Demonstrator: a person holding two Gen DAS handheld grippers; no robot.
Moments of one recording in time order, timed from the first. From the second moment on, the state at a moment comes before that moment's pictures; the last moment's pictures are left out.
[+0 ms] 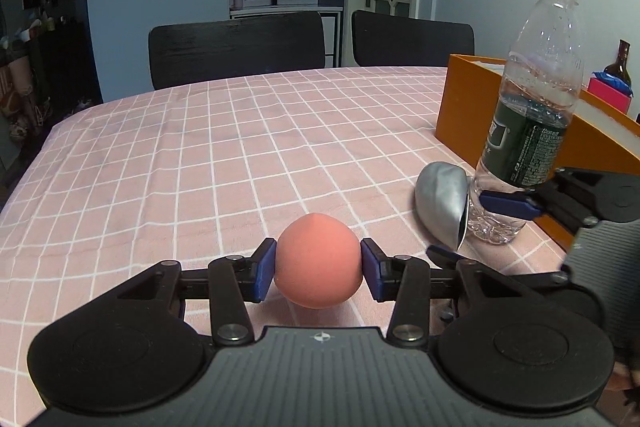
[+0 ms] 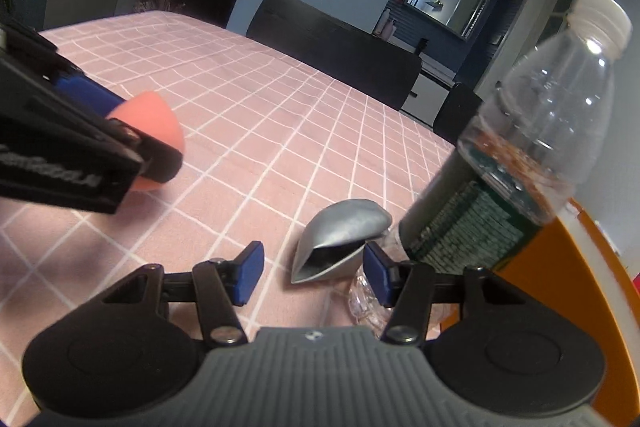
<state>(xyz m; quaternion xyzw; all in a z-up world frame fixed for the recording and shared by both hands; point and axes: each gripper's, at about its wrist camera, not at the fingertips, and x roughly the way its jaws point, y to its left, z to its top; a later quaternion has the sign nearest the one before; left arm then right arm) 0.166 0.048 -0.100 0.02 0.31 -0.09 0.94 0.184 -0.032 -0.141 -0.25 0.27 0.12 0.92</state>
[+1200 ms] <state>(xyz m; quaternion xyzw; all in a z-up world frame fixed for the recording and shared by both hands) 0.105 0.040 -0.078 -0.01 0.32 -0.11 0.94 0.130 -0.092 -0.087 -0.06 0.32 0.20 0.92</state>
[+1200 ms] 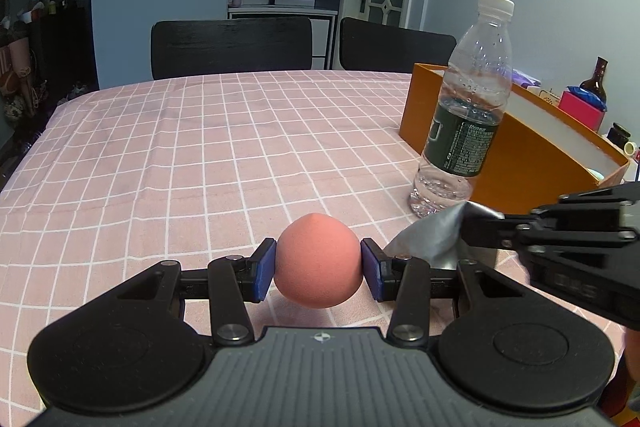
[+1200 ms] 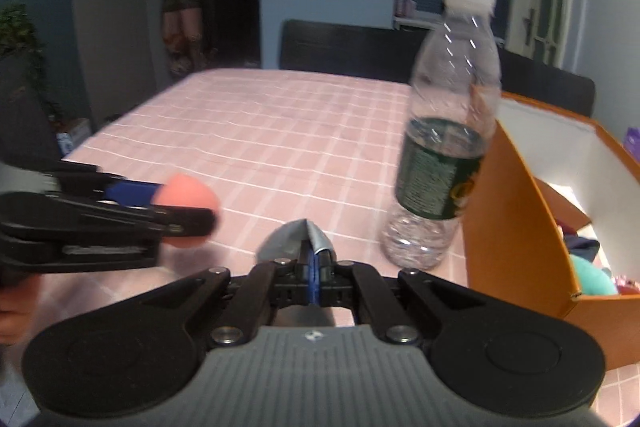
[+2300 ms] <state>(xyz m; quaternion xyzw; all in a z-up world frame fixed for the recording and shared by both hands) 0.121 0.056 -0.095 -0.02 0.33 -0.06 0.94 0.155 -0.065 -0.127 -0.01 0.37 0.28 0.89</state>
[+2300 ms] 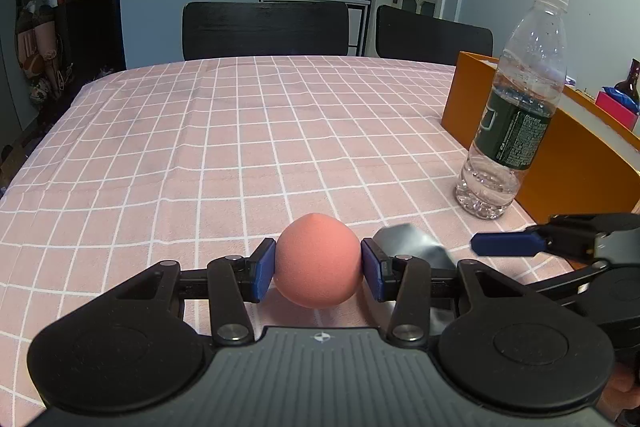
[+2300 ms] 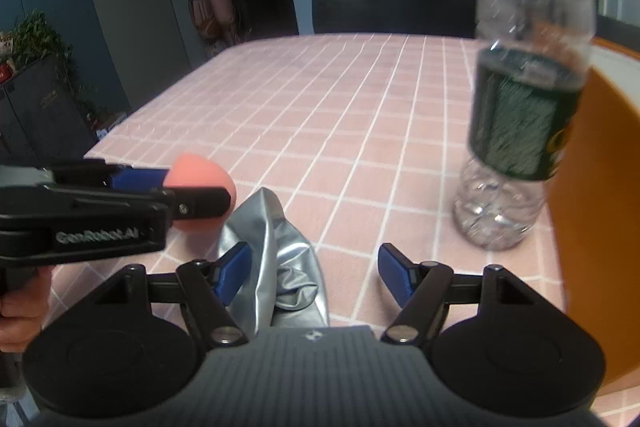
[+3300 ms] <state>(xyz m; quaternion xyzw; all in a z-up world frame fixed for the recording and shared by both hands) 0.091 0.064 -0.084 -0.02 0.32 -0.06 0.94 0.111 -0.071 -0.098 -0.05 0.30 0.27 0.91</state>
